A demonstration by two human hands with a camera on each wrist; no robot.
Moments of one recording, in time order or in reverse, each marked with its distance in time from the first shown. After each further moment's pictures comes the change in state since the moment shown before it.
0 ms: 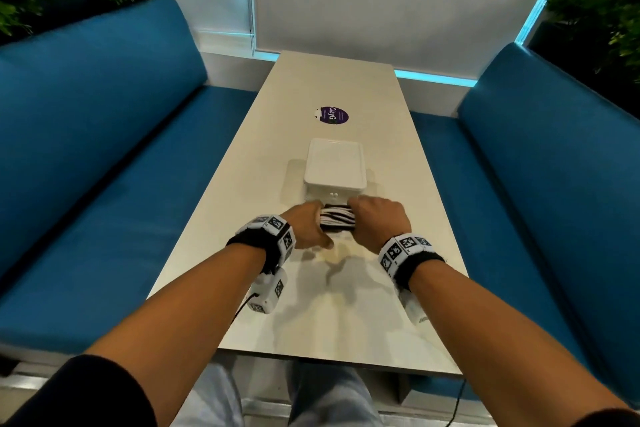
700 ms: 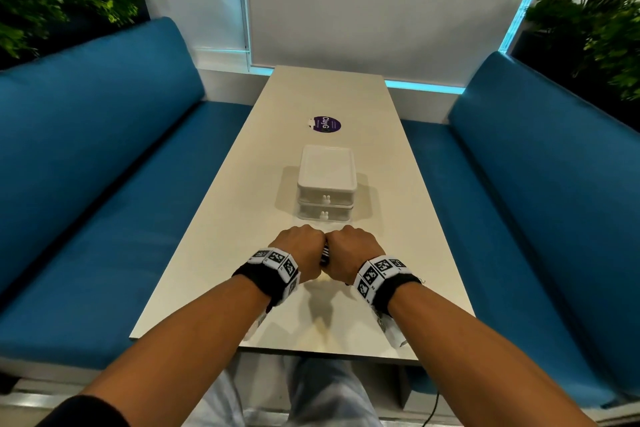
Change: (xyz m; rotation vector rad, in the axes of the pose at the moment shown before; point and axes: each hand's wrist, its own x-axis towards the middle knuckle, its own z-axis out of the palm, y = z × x) left_hand -0.056 0.030 0.029 0.592 0.062 0.010; right_hand -0.039 -0.043 0.011 0.099 -0.163 -0.027
